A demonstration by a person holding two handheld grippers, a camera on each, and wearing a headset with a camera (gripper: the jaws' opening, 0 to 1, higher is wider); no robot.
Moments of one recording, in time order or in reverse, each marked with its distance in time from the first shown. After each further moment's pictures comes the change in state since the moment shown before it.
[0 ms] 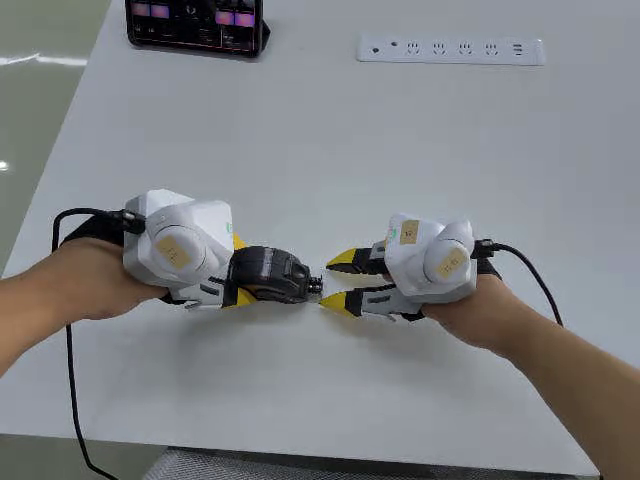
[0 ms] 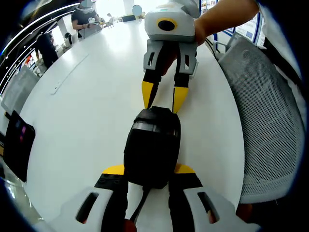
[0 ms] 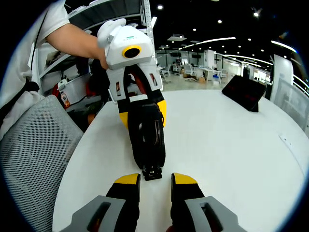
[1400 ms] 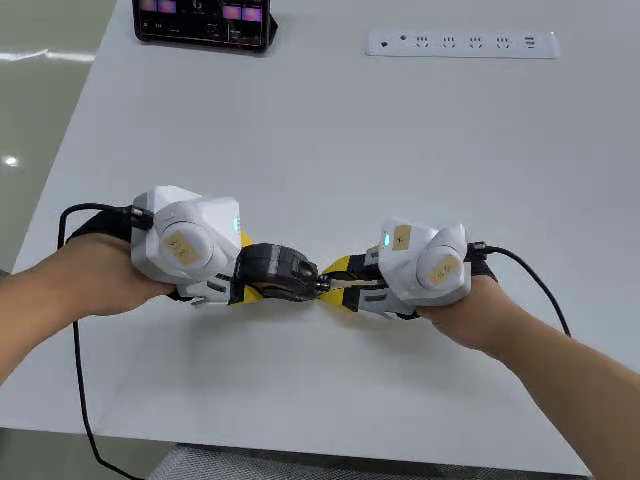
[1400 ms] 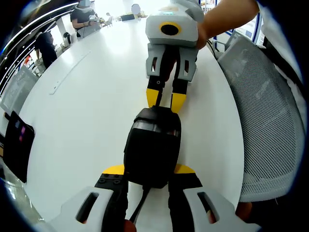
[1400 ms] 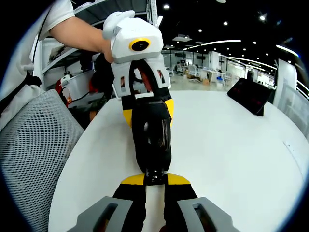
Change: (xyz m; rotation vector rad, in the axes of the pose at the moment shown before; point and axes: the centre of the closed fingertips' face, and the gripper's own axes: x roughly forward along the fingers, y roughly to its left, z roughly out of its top) left arm 0.001 0.001 -0.001 0.007 0.010 -0.008; right arm 0.011 0.005 -0.001 -0.038 0.005 0.015
